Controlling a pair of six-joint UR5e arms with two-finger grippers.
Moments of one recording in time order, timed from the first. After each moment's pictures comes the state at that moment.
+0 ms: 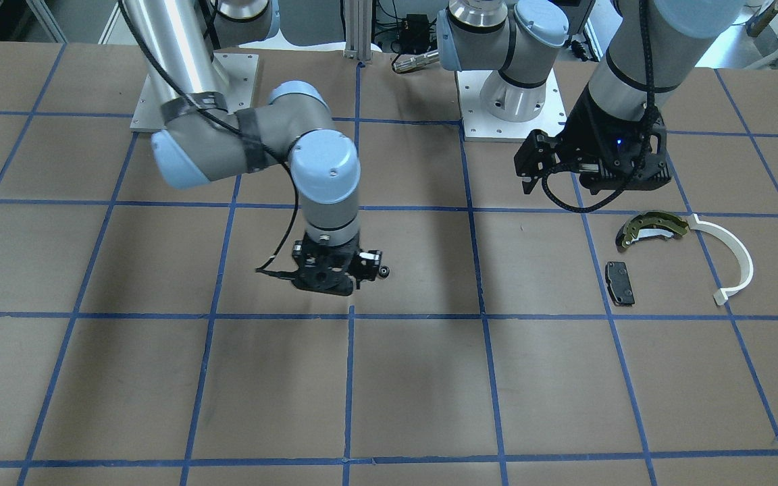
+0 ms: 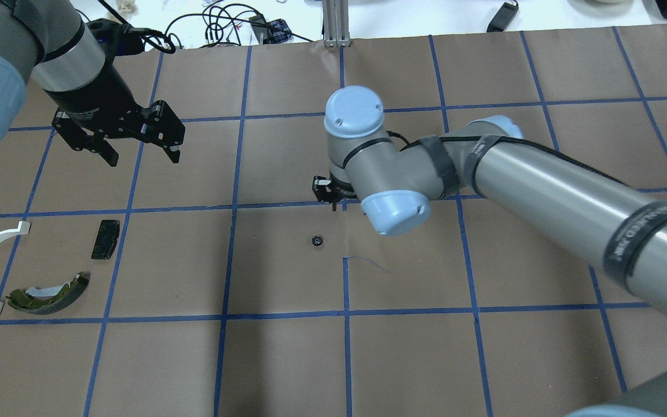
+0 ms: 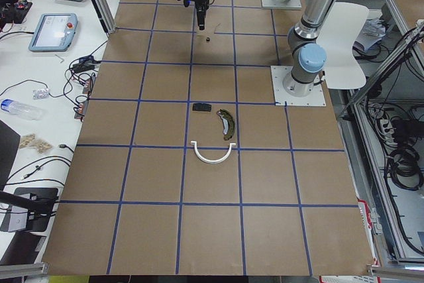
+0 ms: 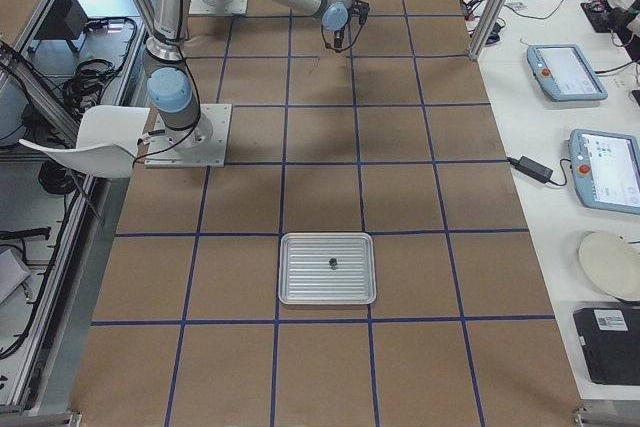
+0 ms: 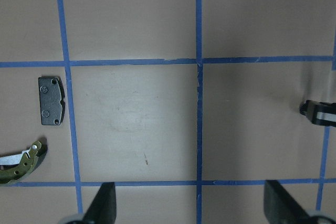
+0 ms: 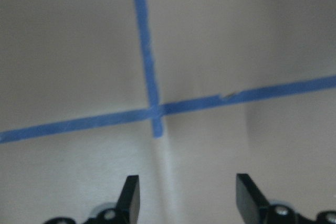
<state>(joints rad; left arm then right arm) -1.50 -1.59 -1.62 -1.57 1.57 0.06 1.89 -1.18 1.76 -2.18 -1.56 0.49</state>
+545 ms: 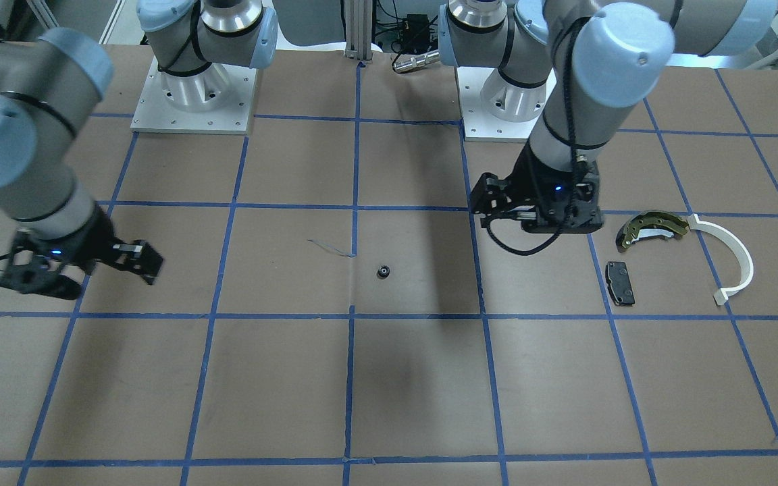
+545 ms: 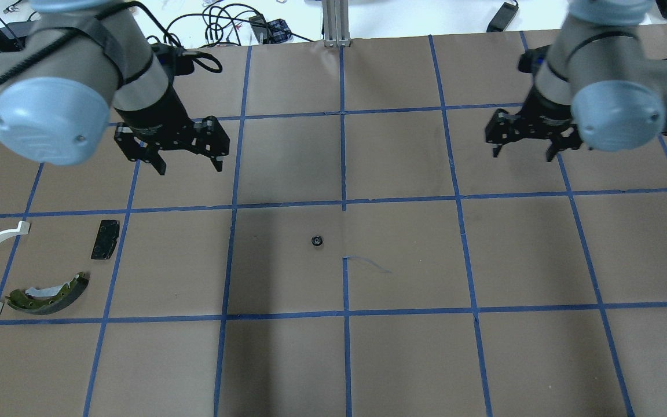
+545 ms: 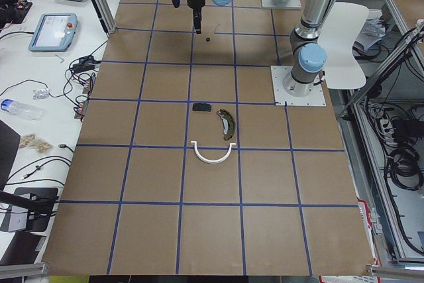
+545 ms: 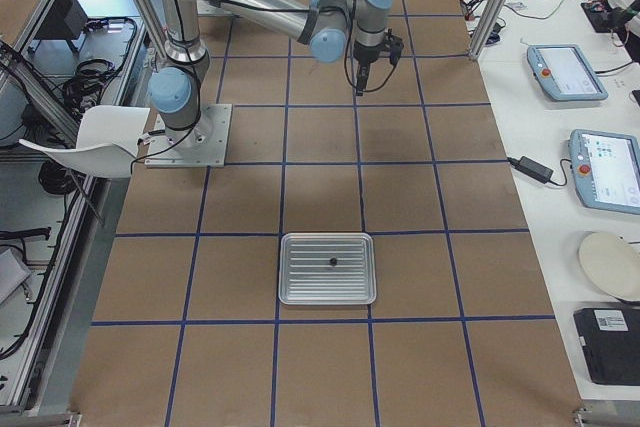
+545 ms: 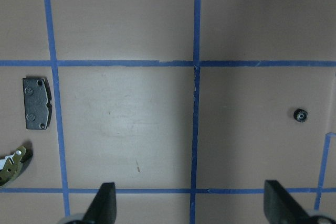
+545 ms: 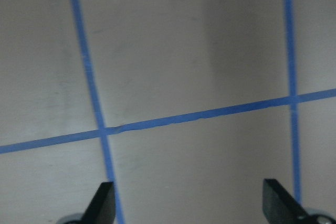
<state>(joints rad) -1.63 -1.68 -1.71 -1.37 1.57 -0.06 1.31 -1.38 1.76 -1.94 -1.58 -0.11</state>
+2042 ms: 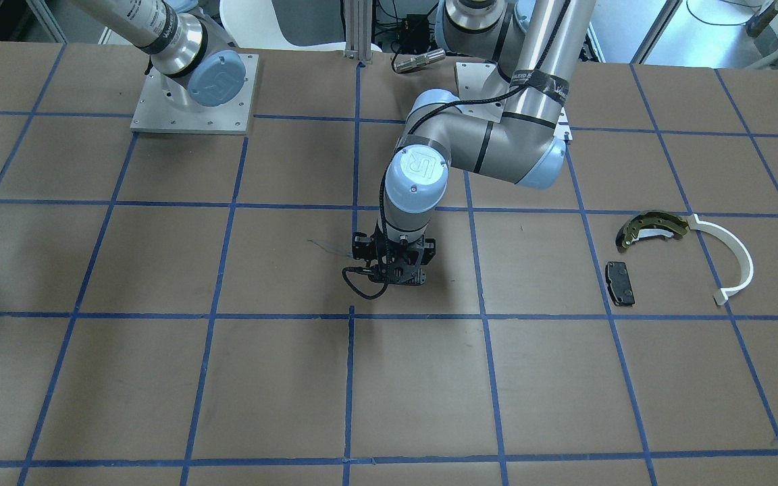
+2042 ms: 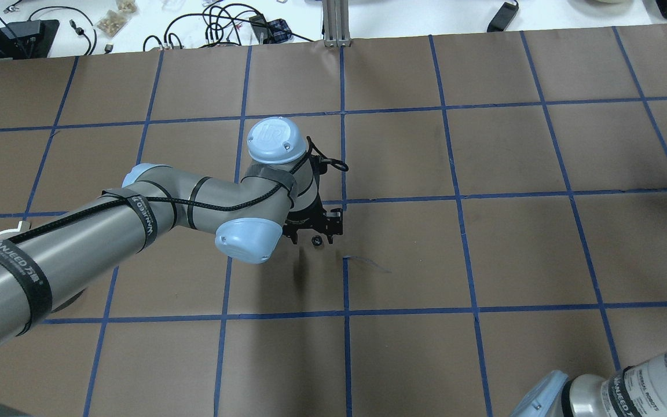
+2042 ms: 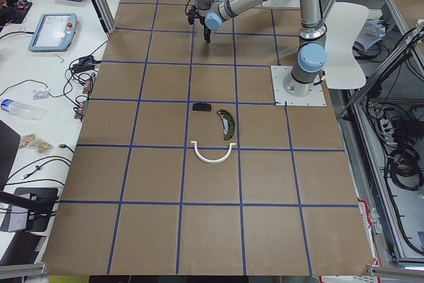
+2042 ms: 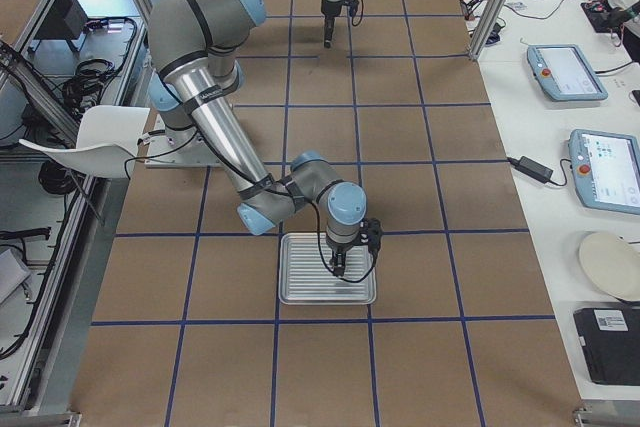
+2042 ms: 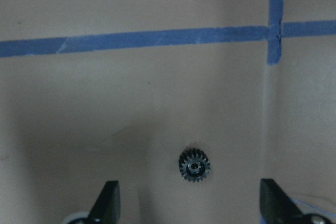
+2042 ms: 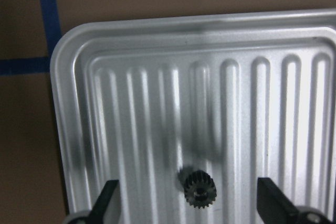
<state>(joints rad) -1.88 -1.97 -1.92 -0.90 1.48 -0.25 0.64 -1.04 1.69 -2.24 -1.60 -0.88</state>
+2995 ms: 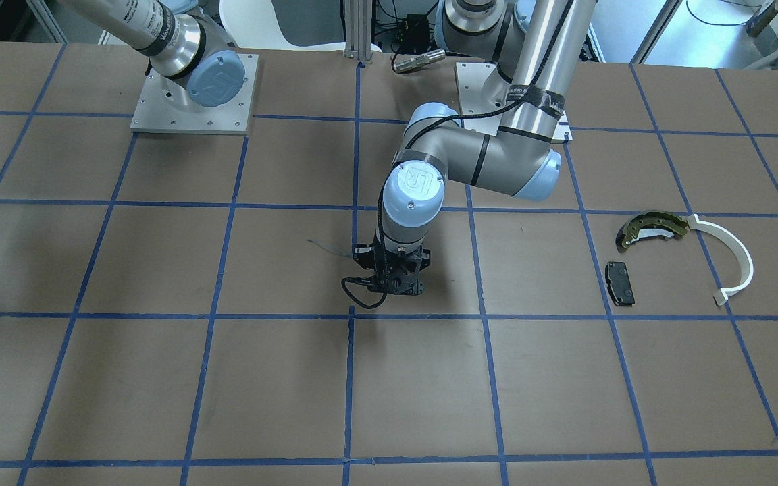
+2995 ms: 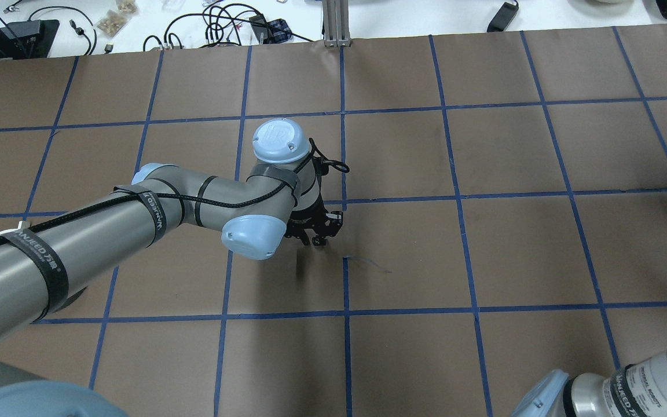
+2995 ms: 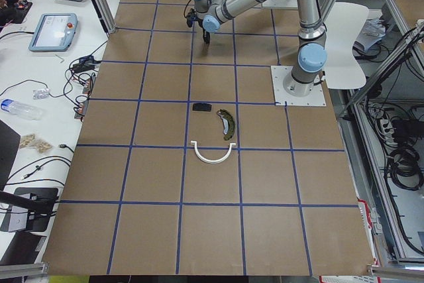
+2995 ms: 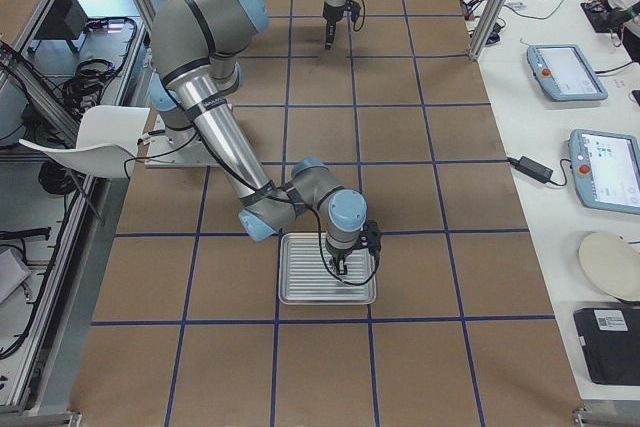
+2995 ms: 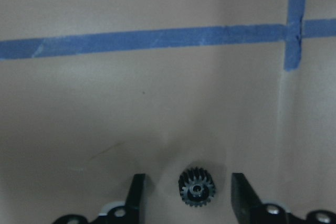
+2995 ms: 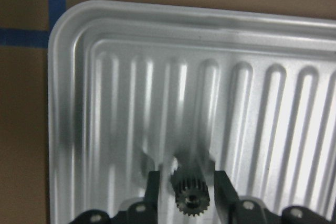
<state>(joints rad) -1.88 -2.01 -1.90 -0.89 1.47 -0.25 0.63 -1.02 1.68 -2.25 -1.61 -1.02</state>
